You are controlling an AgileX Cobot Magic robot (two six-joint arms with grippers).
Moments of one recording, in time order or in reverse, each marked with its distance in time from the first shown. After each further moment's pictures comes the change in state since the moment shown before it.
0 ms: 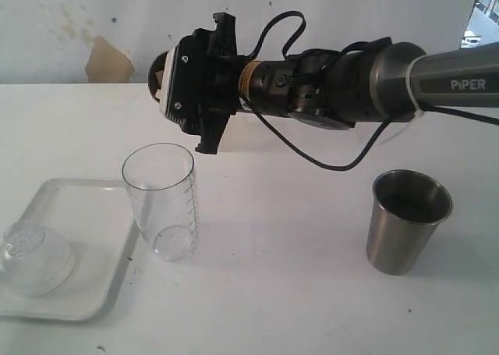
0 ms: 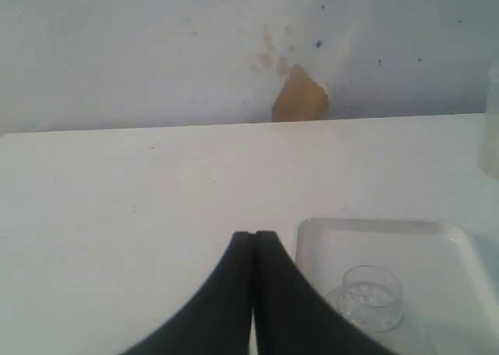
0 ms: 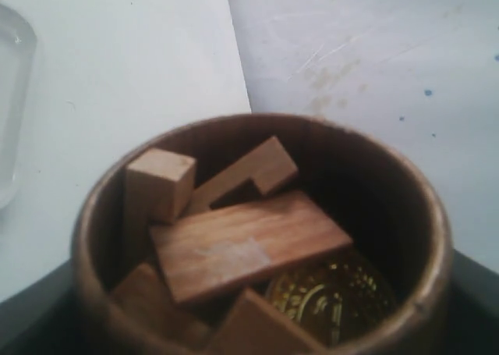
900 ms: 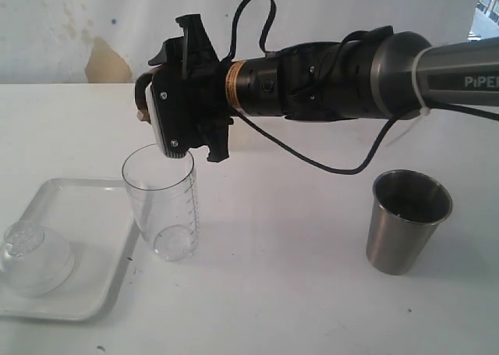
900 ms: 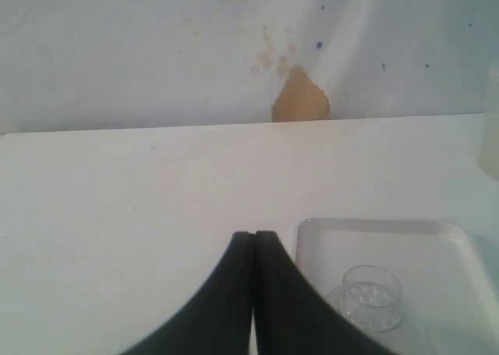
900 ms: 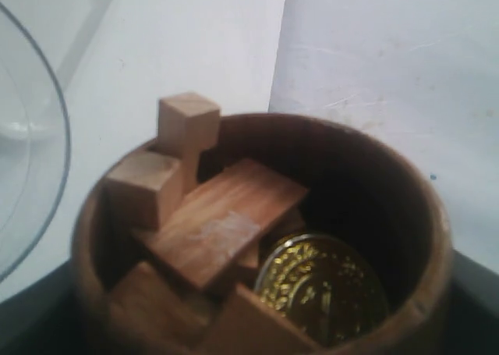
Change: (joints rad) left arm 0.000 0.000 0.000 0.000 0.000 0.000; right arm 0.044 -0.052 0.000 -0.355 0.087 -0.012
